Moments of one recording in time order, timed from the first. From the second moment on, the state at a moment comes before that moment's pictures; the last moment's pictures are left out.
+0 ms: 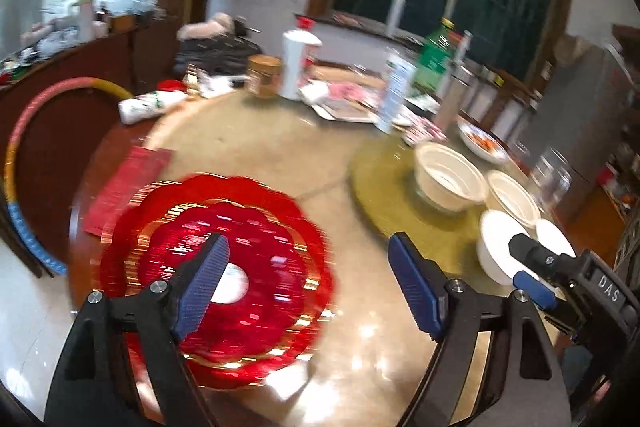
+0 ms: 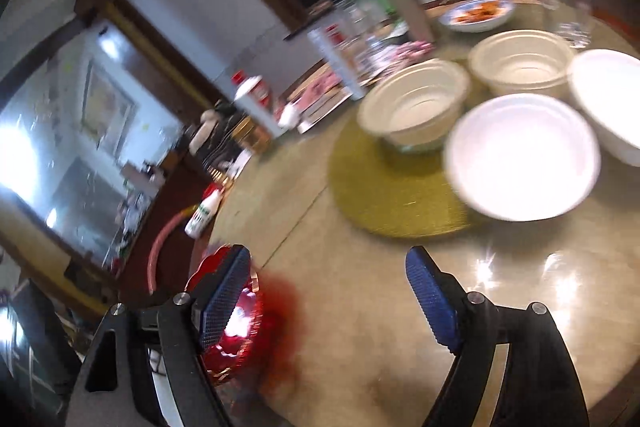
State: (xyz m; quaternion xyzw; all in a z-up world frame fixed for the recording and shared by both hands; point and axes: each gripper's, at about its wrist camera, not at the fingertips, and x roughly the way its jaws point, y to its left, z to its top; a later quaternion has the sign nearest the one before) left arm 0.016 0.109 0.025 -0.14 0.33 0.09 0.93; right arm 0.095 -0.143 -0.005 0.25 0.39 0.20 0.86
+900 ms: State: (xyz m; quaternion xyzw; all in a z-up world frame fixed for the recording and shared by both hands) left arm 0.155 -0.057 -0.033 -0.10 0.48 -0.01 0.87; right arm 0.170 -0.273 -0.076 0.34 0.48 0.06 0.81
